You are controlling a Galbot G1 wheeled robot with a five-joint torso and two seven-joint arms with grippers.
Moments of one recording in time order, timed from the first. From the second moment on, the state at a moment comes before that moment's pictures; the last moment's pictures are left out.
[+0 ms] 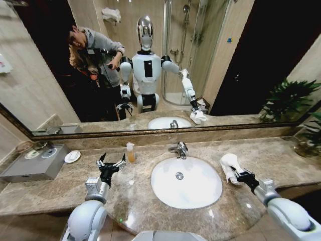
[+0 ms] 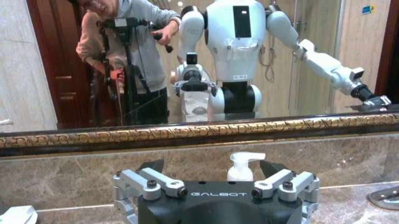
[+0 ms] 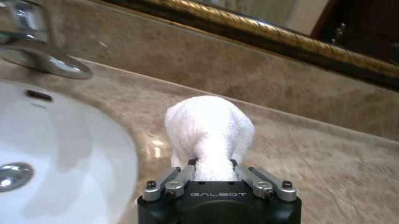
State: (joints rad) left arm 1.68 -1.40 -0.62 -2.34 -0.15 0.32 -0.09; right arm -1.76 0.66 0.76 1.81 0.63 -0.10 0.00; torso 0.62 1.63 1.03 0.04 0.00
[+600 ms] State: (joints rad) left arm 1.68 -1.40 -0.62 -2.34 -0.15 0.32 -0.09; right arm -1.63 0.65 0.67 1.73 0.67 -0.05 -0.04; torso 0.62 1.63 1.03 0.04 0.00
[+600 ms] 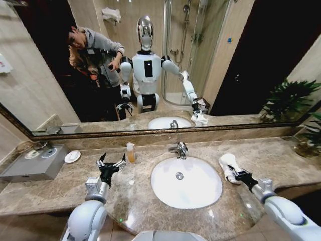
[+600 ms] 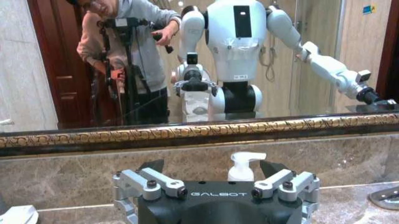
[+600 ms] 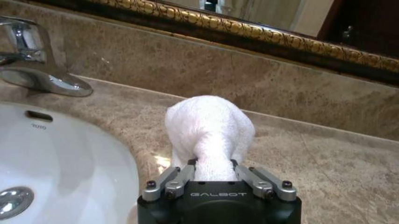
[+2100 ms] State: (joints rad) left arm 1.68 -1.40 -0.62 -2.34 -0.15 0.32 -0.09; right arm -1.73 1.12 0.96 2.31 0.66 -0.15 0.00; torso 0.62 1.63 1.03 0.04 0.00
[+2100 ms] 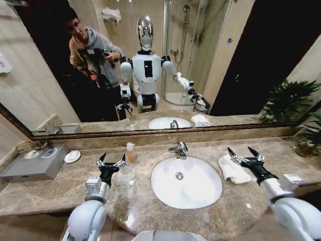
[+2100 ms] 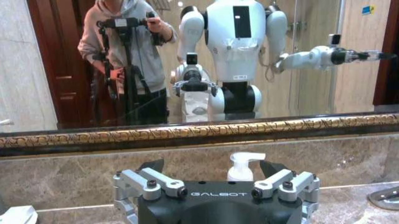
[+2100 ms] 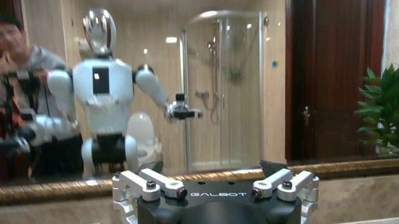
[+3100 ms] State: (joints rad) left arm 1.68 -1.40 -0.62 -2.34 -0.15 0.32 -0.09; right arm -1.72 1.47 0.62 2.45 0.29 -0.12 -0.02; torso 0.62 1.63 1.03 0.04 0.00
